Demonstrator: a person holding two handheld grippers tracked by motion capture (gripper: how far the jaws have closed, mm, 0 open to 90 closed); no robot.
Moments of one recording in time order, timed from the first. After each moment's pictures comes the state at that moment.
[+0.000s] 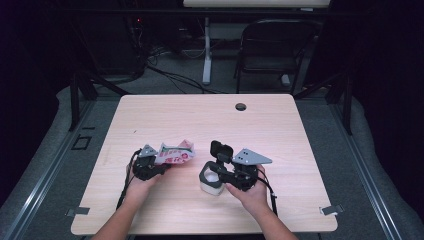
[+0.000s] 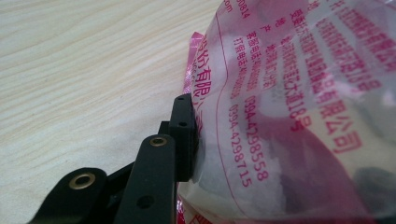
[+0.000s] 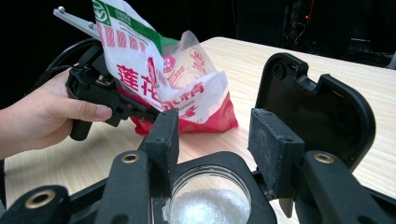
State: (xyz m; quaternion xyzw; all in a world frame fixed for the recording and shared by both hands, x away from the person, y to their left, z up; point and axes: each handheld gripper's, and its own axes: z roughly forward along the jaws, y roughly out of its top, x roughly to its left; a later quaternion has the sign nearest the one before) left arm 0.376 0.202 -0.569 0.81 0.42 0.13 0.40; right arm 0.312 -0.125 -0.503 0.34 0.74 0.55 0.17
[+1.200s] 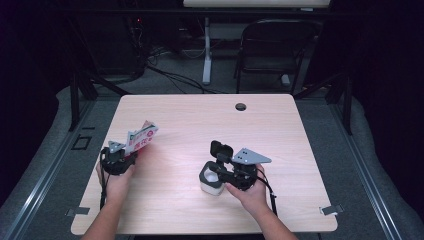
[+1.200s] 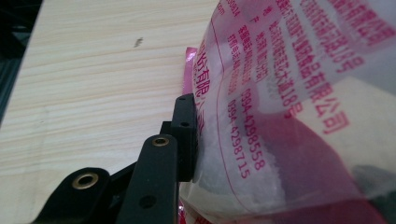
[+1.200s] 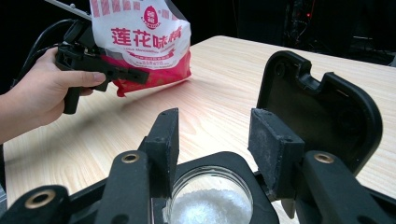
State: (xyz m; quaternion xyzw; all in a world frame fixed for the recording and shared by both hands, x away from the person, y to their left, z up) left arm 0.377 0.278 -0.558 0.70 0.56 0.26 0.34; right arm 0.314 -0.124 -0.505 0.34 0.74 0.56 0.16
